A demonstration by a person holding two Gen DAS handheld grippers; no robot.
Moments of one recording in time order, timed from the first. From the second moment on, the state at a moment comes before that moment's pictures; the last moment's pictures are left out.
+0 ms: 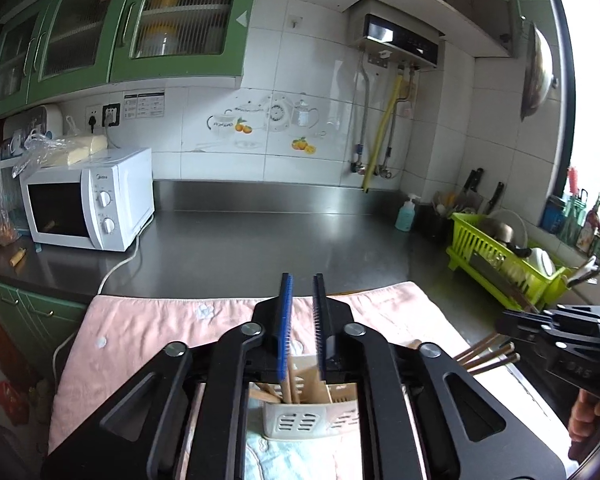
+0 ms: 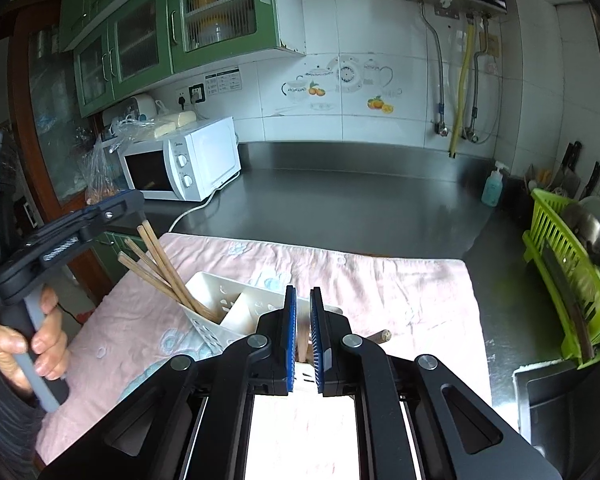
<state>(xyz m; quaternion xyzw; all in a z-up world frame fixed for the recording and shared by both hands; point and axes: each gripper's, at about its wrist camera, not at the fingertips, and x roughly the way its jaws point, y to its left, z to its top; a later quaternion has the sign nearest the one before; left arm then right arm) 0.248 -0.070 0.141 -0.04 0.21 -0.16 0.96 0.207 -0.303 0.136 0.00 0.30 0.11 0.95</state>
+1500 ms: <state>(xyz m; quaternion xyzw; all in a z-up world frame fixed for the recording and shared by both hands) 0.015 -0.002 0.041 0.04 0.23 -0.10 0.97 -0.007 -0.272 0.027 0.02 0.25 0.05 0.97</state>
